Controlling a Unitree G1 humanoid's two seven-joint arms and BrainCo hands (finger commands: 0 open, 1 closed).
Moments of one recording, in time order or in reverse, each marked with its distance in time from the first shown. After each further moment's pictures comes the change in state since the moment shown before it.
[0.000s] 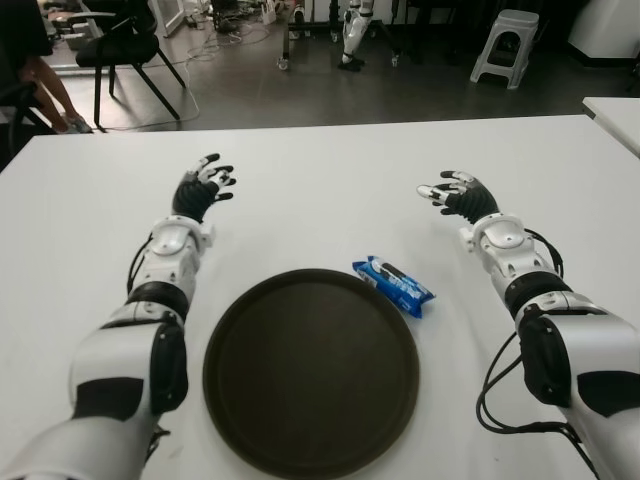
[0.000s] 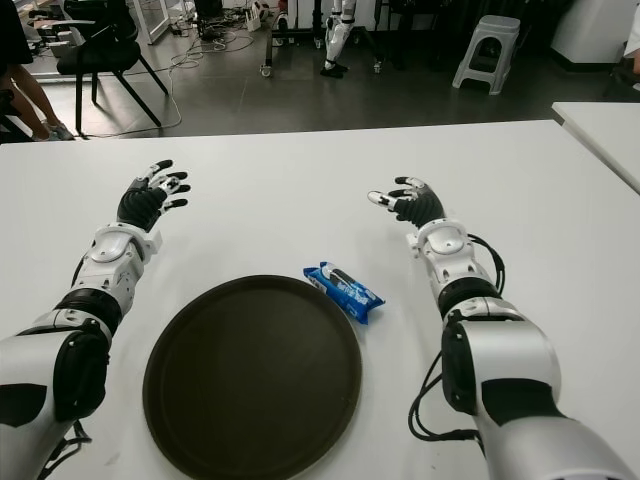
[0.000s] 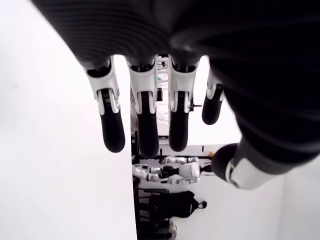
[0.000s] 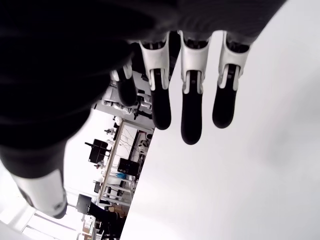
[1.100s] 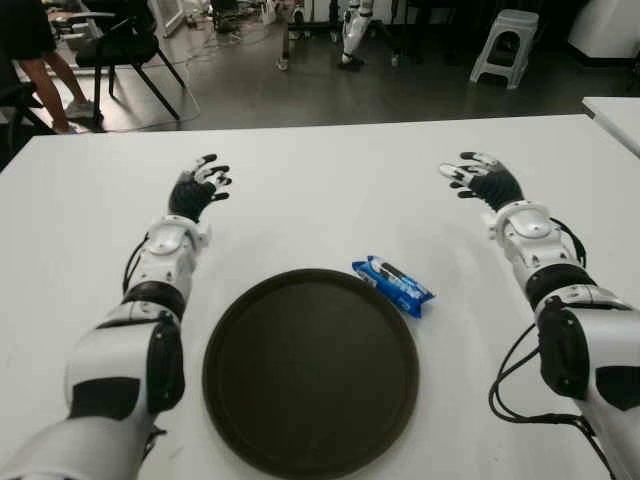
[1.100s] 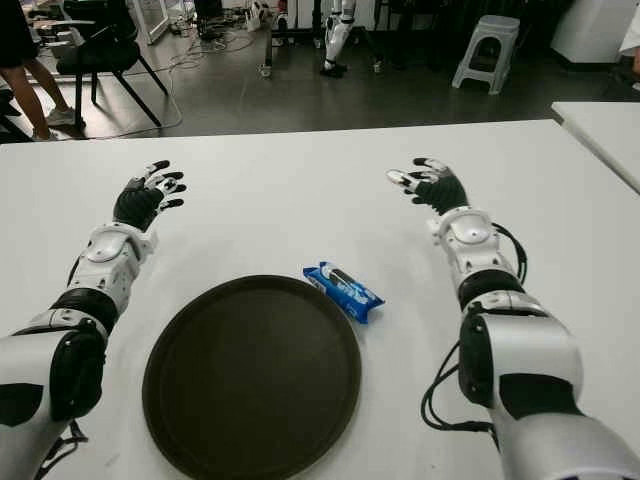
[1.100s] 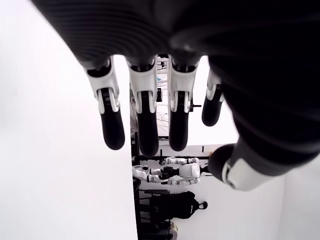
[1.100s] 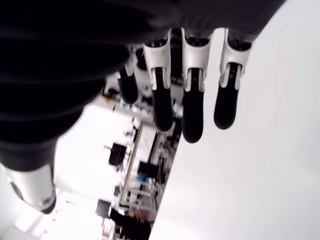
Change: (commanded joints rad) left arm -0.014 0.043 0.009 0.009 0.005 0.043 0.025; right arm 0.014 -0.090 -0.059 -0.004 0.046 -0.045 0.027
